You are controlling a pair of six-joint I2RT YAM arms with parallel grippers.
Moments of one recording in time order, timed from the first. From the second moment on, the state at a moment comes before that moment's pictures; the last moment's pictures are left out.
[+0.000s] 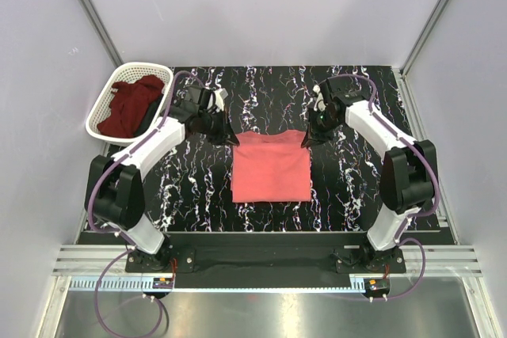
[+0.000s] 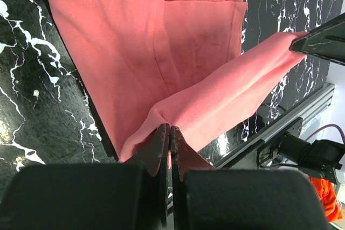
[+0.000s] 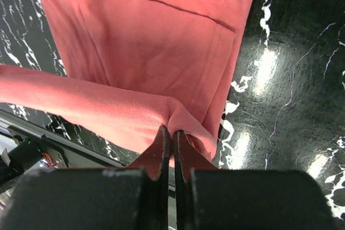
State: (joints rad) left arm -0.36 1.61 1.23 -0.55 0.47 -0.47; right arm 0.29 1.76 1.40 -0.82 -0.33 0.36
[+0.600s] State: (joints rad) left arm -0.29 2.02 1.64 -0.61 0.46 -0.41; right arm 0.28 2.10 1.78 -0.86 -0.30 0.33
